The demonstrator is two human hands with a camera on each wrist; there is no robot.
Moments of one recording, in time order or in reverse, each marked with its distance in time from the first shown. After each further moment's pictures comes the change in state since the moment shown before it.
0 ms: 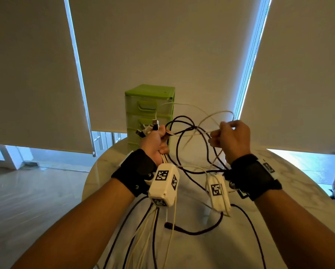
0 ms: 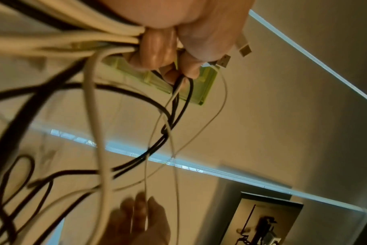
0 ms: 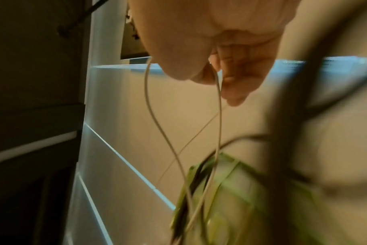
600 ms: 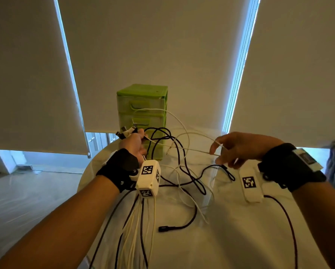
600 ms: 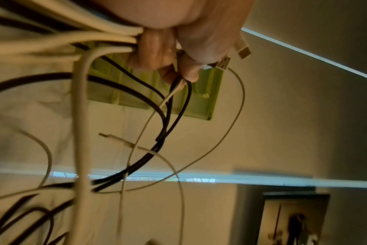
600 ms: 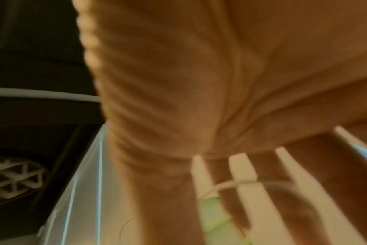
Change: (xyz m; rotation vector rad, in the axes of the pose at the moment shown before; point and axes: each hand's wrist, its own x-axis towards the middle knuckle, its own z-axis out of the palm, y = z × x) left_hand 0.019 0.004 -0.027 0.113 0.297 0.007; right_hand 0.005 -0.038 -0.070 -0.829 -0.898 0.249
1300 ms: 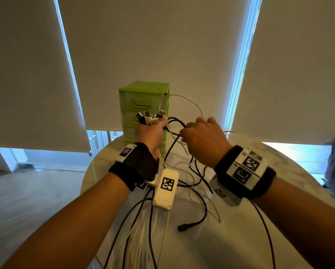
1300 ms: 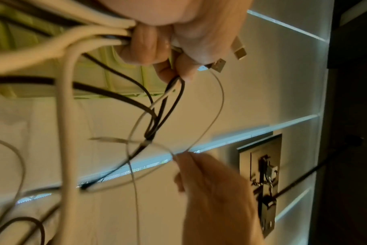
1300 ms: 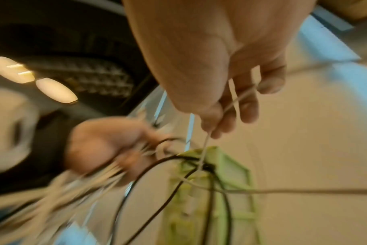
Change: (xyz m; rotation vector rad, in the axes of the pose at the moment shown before) left_hand -0.058 0.007 0.034 0.118 -0.041 0.310; right_hand 0.019 -0.074 0.076 -0.985 0.695 -0.404
